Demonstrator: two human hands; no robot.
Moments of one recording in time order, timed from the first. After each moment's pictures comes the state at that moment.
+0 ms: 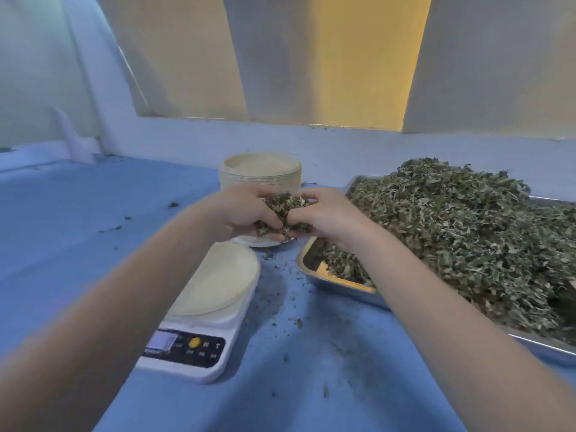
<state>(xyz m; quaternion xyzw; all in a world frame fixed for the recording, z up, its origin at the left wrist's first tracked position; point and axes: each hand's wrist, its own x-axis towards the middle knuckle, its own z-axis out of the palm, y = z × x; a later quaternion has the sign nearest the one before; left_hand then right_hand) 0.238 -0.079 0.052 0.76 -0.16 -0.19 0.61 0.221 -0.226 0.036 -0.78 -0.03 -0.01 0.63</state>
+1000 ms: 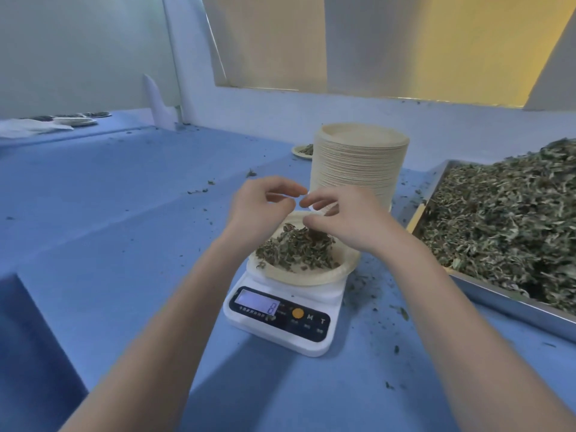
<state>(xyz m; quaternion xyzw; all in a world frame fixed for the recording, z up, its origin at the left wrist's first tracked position) 0.230 0.033 -0.011 0.83 -0.09 0.17 0.53 0.237 -0.125 -0.005 -0.92 -0.18 -0.08 0.34</state>
